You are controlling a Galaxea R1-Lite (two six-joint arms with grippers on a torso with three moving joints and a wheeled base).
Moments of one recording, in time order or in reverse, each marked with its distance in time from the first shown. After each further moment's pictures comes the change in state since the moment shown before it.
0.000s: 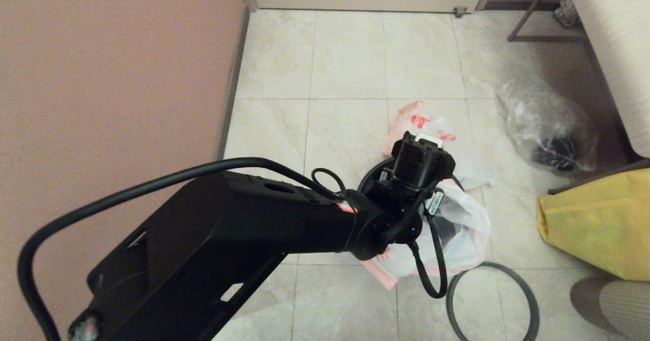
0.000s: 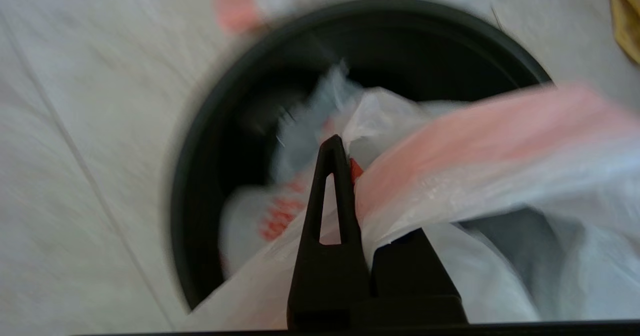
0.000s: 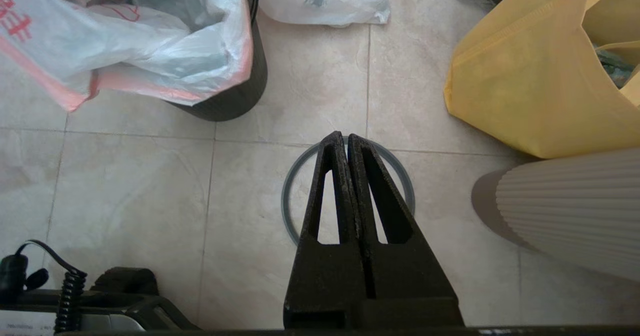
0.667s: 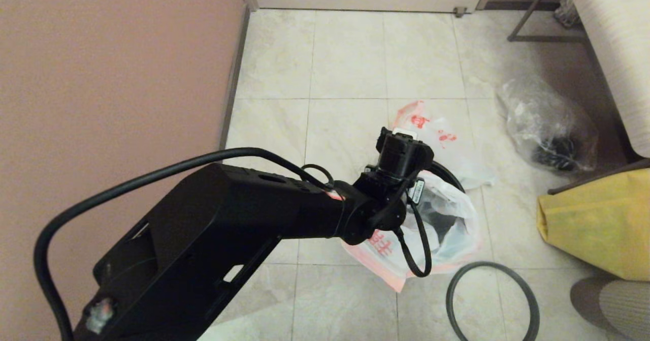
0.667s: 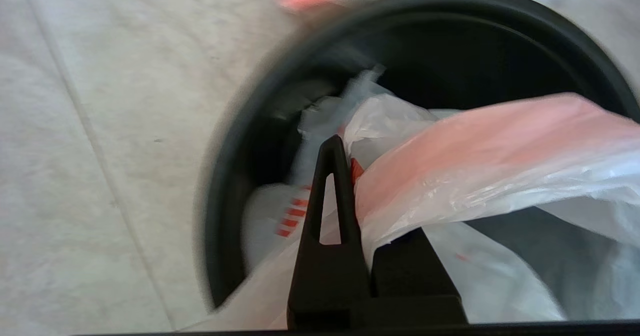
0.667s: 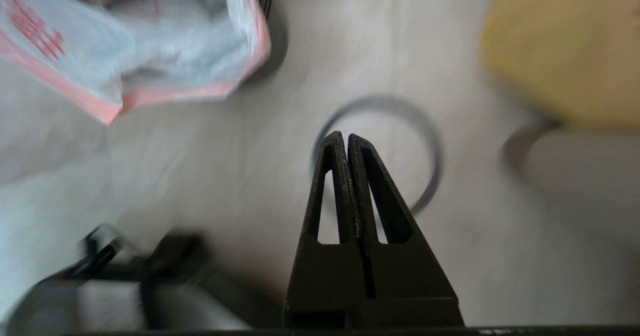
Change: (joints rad) left arm 0.066 0.009 -0.024 0.013 0.015 -0.078; right arm 0.007 0.487 -0.305 0.057 0.031 0.094
